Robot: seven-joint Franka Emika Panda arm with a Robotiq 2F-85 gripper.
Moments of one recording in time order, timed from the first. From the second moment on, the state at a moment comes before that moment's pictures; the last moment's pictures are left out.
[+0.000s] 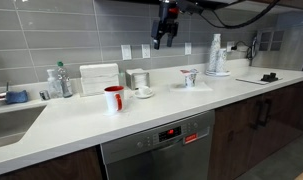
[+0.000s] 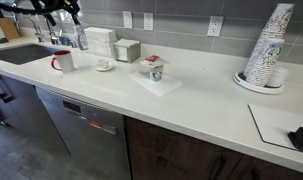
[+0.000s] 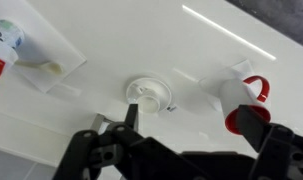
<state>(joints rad) 0.15 -0.19 0.05 -2.08 0.00 2.21 -0.29</state>
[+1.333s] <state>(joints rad) 0.15 0.15 0.10 -1.79 -0.03 2.33 -0.27</state>
